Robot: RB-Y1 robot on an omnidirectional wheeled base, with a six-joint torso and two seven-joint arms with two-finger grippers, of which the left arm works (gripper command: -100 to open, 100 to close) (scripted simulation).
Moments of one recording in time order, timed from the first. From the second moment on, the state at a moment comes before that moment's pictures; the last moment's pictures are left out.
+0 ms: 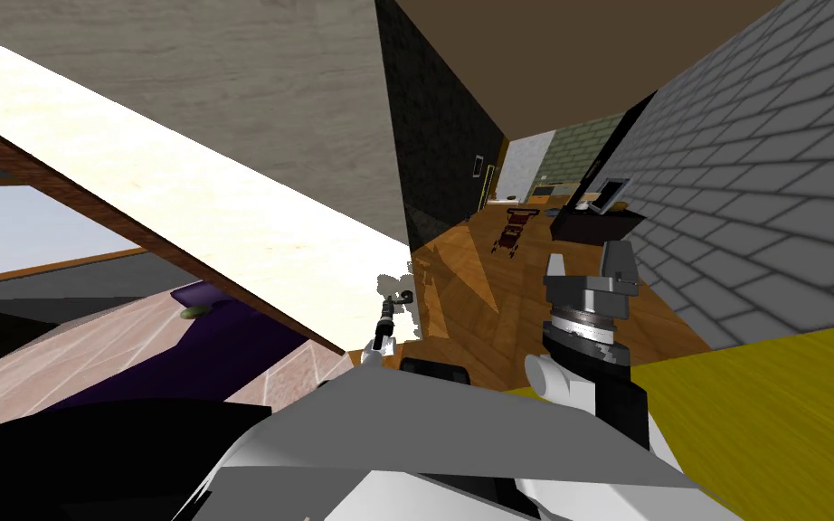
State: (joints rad) arm -0.16 0.01 0.26 -0.65 0.01 -0.78 -0.08
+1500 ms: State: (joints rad) arm -0.19 -0.01 0.35 -0.59 0.03 -0.82 -0.11
